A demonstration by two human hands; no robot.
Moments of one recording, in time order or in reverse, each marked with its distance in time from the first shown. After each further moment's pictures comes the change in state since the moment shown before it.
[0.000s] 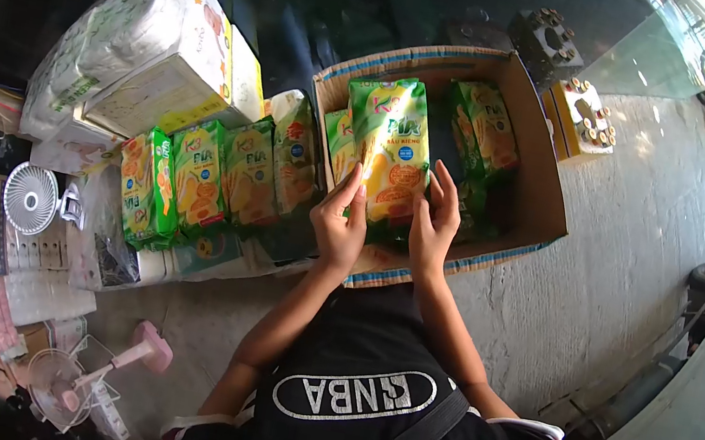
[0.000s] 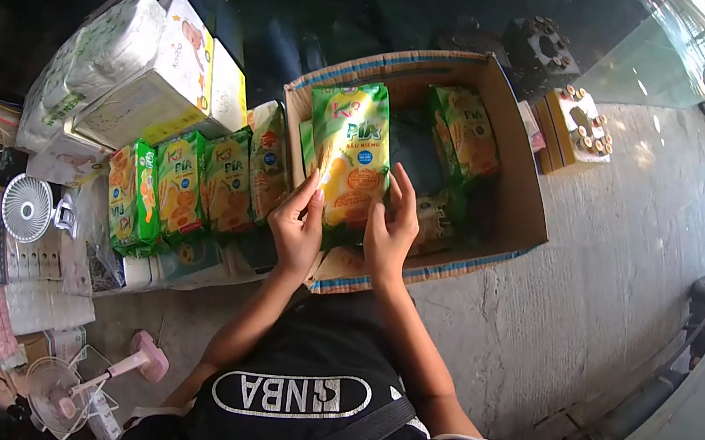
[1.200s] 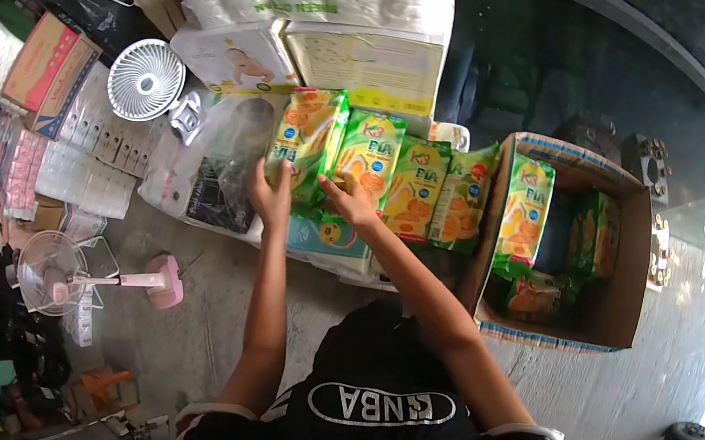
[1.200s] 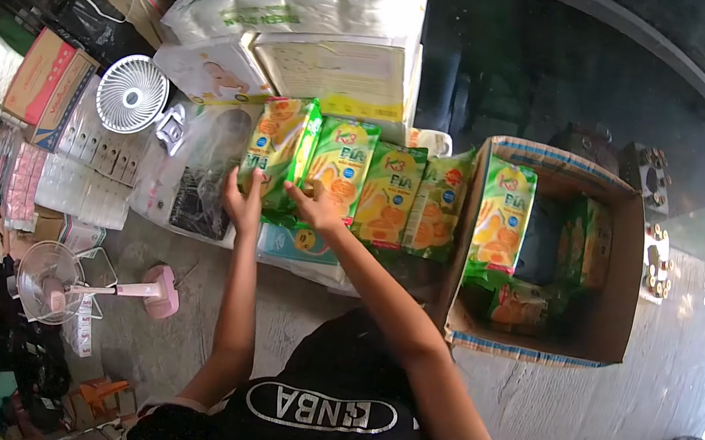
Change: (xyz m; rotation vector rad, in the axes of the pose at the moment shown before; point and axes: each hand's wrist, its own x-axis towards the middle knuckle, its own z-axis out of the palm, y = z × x) left_hand 0.005 -0.180 -0.325 0.695 0.666 -0.240; right_hand -0.088 0.147 0.301 -0.381 -0.952 0.317
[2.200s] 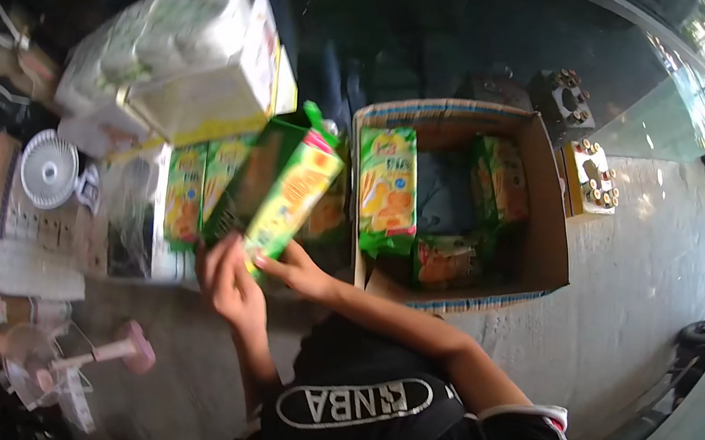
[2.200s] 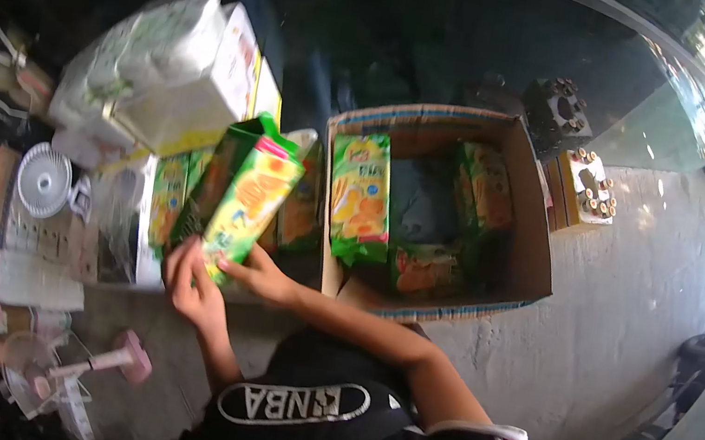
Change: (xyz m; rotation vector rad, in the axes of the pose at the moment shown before) left_hand -0.124 0.233 -0.052 -0.260 0.006 0.481; right_hand -0.136 -0.007 -0.112 0.650 -0.295 -0.293
